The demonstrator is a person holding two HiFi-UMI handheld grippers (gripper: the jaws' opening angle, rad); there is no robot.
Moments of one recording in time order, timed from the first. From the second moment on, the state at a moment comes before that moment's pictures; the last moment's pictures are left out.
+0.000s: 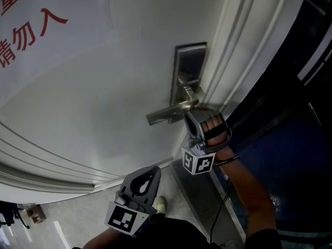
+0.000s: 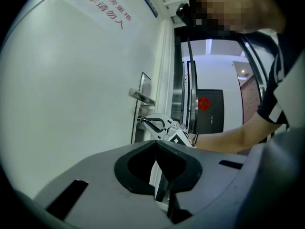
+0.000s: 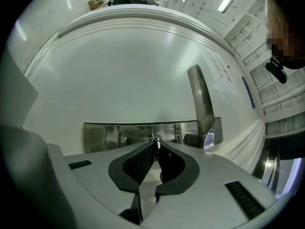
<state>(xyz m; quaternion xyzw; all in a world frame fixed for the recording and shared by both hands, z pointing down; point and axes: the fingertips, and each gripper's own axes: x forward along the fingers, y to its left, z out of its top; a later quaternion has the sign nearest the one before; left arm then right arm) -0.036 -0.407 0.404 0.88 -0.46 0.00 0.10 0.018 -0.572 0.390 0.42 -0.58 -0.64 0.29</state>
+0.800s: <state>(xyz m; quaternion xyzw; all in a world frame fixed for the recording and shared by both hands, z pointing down) -0.029 -0.404 0.405 0.88 -0.46 0.01 0.11 0.023 -0.559 0.392 0.37 -0.56 -0.67 0.32</state>
